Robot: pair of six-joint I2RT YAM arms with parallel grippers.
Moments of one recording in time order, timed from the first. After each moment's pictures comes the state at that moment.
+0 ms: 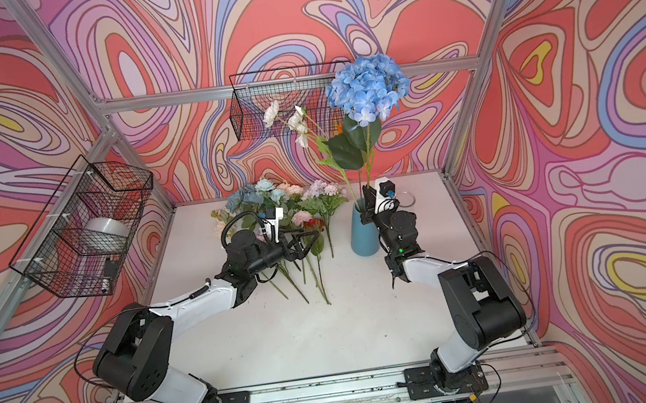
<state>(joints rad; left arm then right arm) -0.52 1.58 0.83 0.65 0.50 -0.62 0.25 1.58 0.72 1.05 -0.02 0.08</state>
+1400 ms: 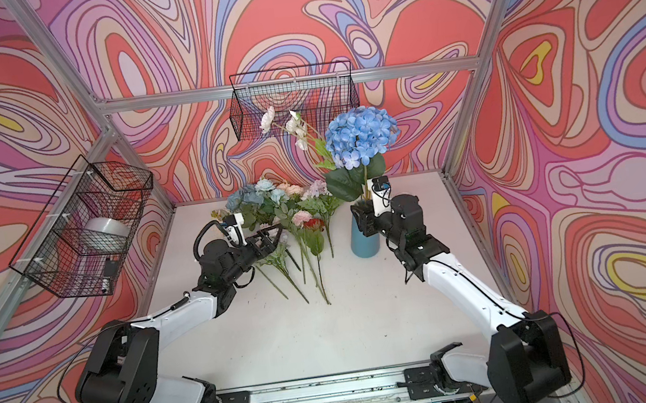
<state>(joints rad) -0.31 1.45 0.65 0.70 0.34 -0.82 0.33 1.23 0.91 0.05 -0.18 0.15</state>
